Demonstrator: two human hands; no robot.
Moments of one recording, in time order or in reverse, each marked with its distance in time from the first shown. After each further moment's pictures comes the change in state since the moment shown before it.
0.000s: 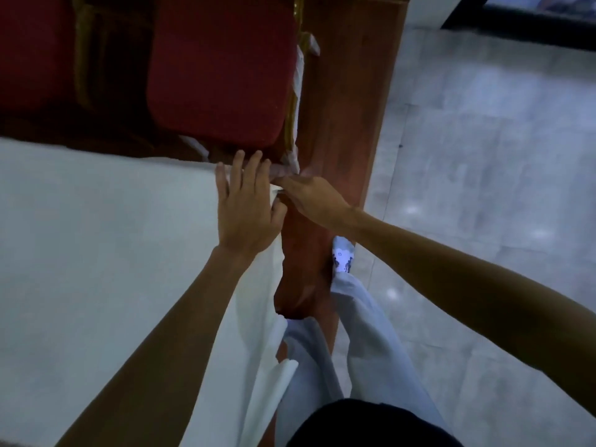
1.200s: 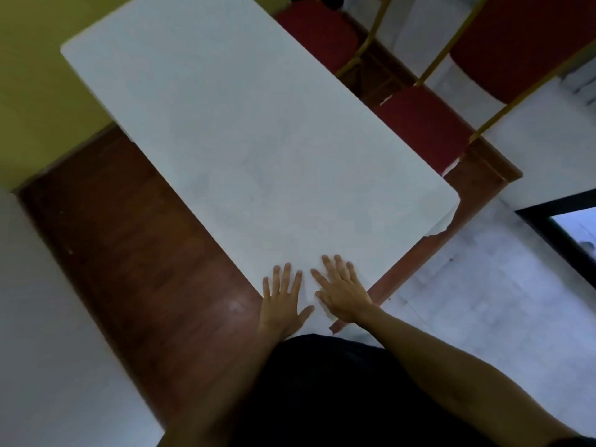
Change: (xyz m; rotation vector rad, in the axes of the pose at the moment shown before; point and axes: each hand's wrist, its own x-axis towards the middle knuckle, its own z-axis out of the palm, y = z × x) left_hand -0.521 -0.076 -0.006 -0.389 -0.403 -0.584; right_hand -0.171 -0.392 0.119 -0.543 -0.842 -0.152
